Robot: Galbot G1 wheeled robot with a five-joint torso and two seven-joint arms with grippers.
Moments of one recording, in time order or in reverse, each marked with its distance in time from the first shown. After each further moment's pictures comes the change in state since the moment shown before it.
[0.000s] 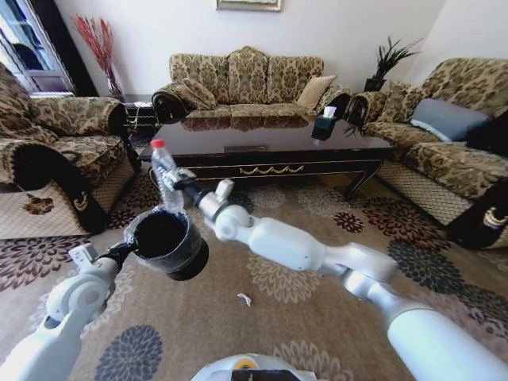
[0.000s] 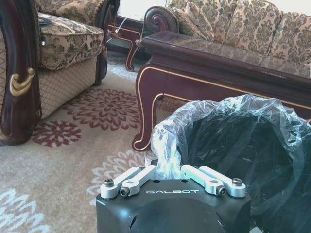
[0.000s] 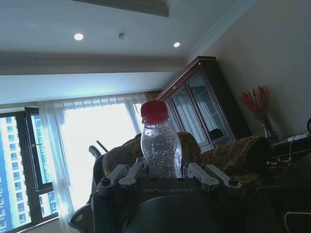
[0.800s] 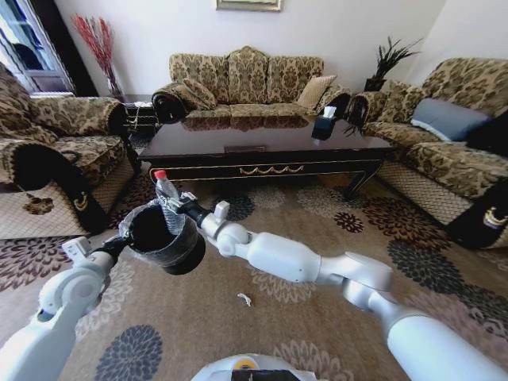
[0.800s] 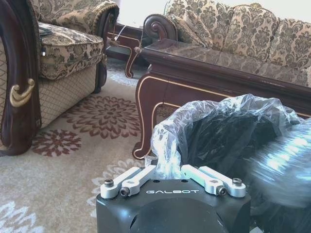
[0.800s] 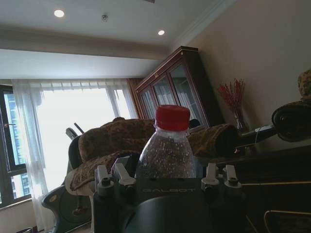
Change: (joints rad) left arm -0.018 0.036 -0.020 0.009 -0.028 0.001 0.003; right arm -0.099 -0.099 -0.012 0.003 -0.100 0.017 0.005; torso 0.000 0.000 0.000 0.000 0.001
